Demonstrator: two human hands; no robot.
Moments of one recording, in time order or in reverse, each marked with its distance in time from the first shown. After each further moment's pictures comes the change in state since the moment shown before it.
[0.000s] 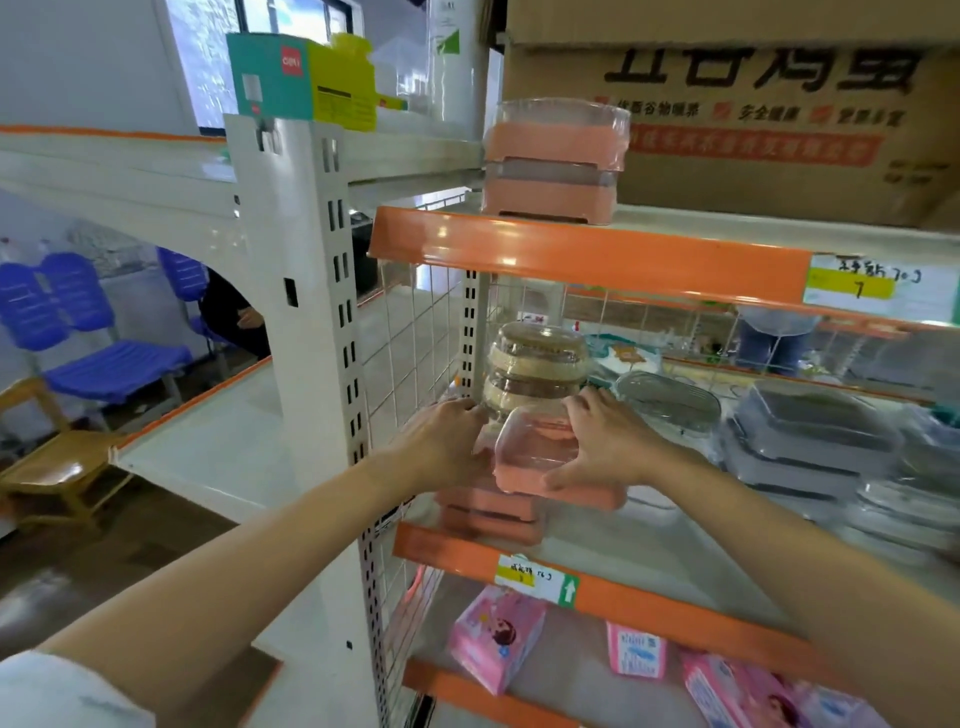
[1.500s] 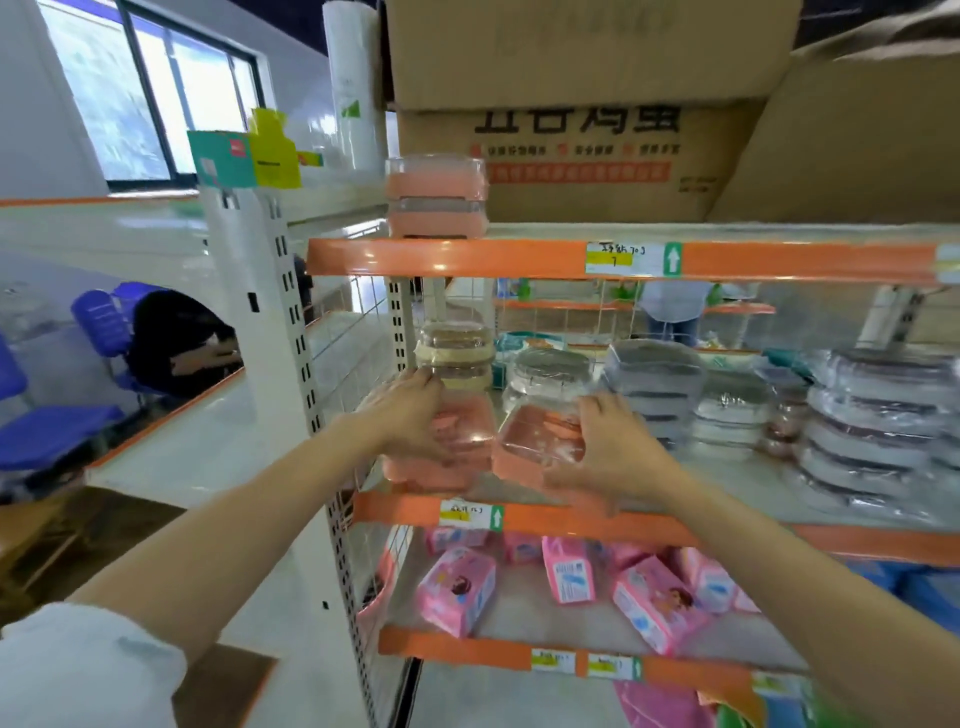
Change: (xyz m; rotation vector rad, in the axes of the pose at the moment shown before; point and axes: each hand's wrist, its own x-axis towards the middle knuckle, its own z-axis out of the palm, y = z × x) left_hand -0.052 0.071 -0.056 0.083 -0.102 0.055; right_hand -0.187 0.003 -0.019 0.161 0.186 0.220
